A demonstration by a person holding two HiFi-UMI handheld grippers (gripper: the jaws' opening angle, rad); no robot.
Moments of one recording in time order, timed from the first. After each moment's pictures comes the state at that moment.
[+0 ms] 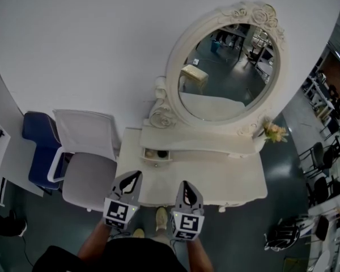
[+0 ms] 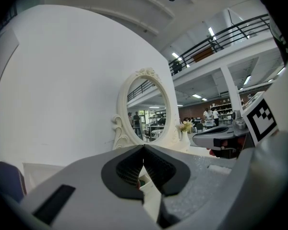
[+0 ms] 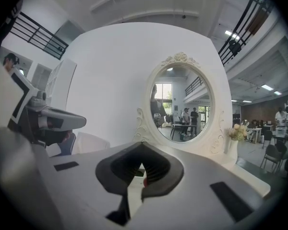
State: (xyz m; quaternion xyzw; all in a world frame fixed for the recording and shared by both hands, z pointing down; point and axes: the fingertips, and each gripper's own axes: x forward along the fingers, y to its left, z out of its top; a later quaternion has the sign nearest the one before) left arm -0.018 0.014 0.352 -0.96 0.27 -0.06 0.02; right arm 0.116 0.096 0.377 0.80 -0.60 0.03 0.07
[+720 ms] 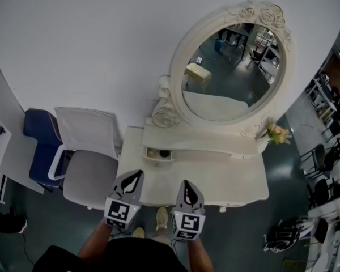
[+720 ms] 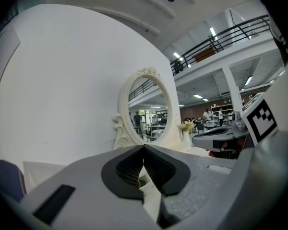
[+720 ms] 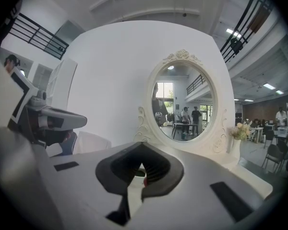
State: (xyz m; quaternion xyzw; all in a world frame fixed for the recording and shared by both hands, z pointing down) left arm -0.015 0.005 0.355 -0.96 0.28 -0.06 0.02; right arm 0.118 0.086 0.385 0.79 -0.60 0.04 0.08
